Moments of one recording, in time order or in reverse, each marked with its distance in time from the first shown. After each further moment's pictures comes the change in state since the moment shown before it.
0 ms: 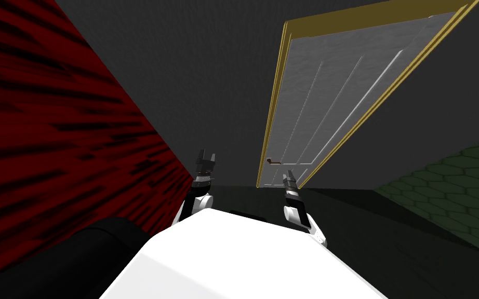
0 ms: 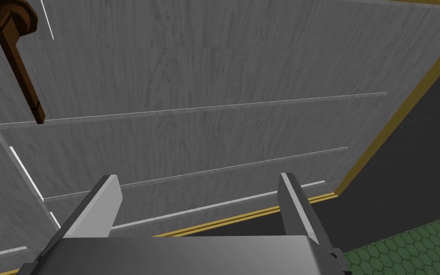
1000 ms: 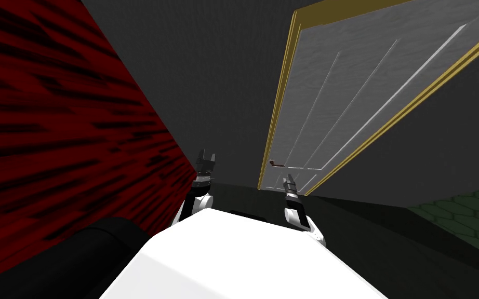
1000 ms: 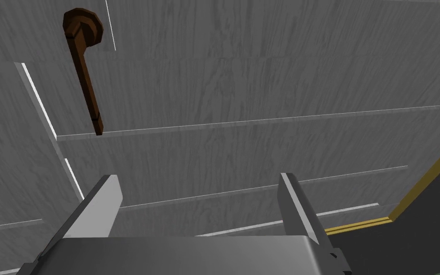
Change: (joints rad) arm -0.080 -0.032 -0.012 0.243 -0.032 -0.052 -0.028
